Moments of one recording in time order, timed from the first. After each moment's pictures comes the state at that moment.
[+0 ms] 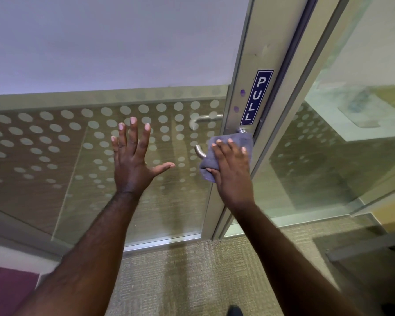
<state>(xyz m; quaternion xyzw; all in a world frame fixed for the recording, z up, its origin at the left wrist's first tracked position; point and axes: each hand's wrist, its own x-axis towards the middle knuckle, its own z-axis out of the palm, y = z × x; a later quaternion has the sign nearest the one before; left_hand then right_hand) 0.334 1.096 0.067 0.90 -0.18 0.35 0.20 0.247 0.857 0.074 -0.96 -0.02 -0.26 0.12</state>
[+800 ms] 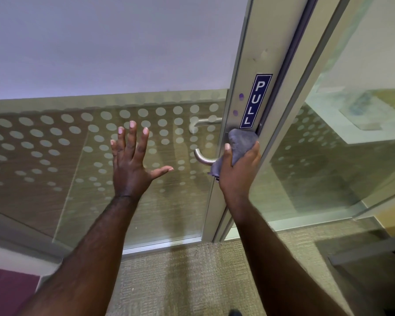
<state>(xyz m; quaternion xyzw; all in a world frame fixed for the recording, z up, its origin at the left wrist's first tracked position) 0.332 1.096 0.067 0.90 -0.20 0.34 0.21 0.261 0.871 0.102 -0.78 0.27 -0.27 0.49</state>
